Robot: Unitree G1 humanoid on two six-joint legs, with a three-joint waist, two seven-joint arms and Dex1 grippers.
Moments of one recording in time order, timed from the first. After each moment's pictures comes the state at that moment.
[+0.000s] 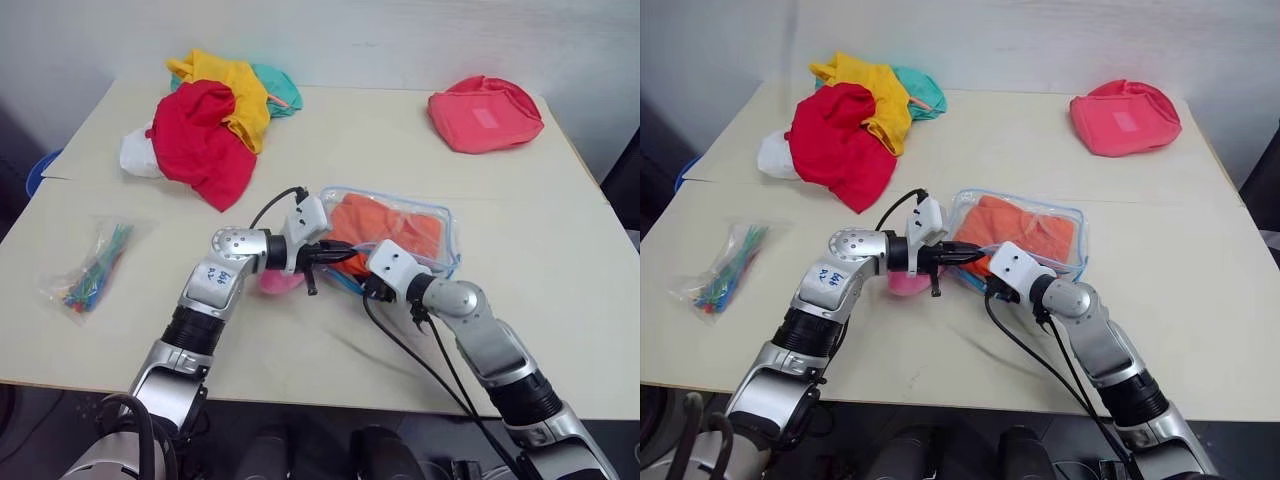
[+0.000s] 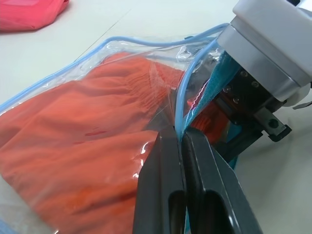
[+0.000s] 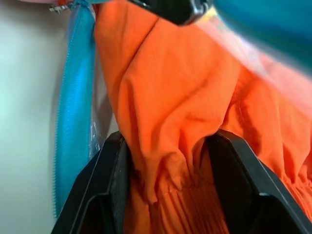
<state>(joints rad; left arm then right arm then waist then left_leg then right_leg) -0.74 0.31 -0.19 0.19 -0.15 0.37 -0.96 -0.43 -0.45 0.30 -0.16 -0.09 0.47 0.56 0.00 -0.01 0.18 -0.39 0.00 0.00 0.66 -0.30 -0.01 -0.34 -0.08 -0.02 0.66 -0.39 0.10</state>
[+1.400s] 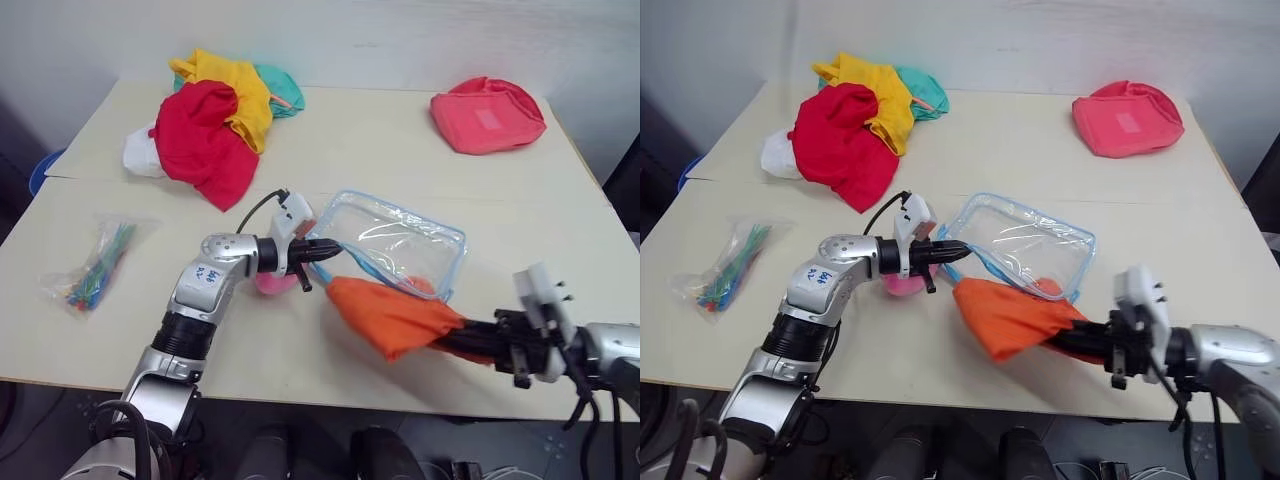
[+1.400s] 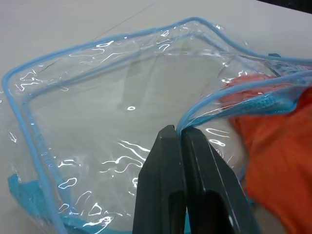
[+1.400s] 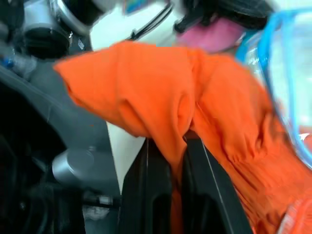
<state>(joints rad) -0.70 0.34 -0.15 0.13 -0.23 0.56 -0.83 0.07 -0.85 -0.46 -0.60 0.98 0.84 1.02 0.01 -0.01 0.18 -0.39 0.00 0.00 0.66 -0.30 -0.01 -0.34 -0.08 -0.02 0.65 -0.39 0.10</state>
